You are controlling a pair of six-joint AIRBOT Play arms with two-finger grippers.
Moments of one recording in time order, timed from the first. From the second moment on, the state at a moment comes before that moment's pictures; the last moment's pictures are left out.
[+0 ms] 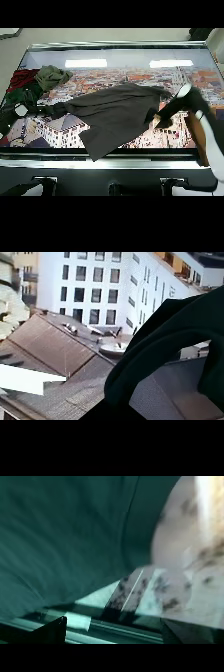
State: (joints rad) left arm 0.08 -1.21 0.91 1.44 -0.77 -1.61; right arm -0.01 -1.49 1.13 -1.08 1.46 1.61
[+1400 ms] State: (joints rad) left arm 0.08 -0.84 1.92 1.43 -1.07 -1.58; right arm 0.01 -0.78 1.82 -1.62 0.93 1.67
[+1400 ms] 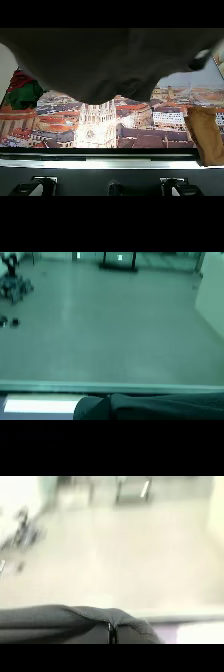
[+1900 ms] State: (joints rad) left arm 0.08 -0.88 2.00 1.44 -1.15 -1.58; right arm 0.00 -0.80 1.90 -1.66 1.13 1.71
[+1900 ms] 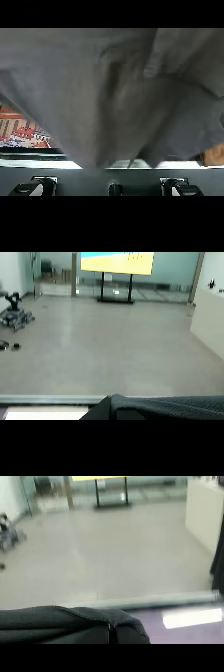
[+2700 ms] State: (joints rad) left arm 0.08 -1.79 1.74 1.33 -1.12 -1.47; right arm 0.00 -1.78 1.84 -1.43 1.06 1.82
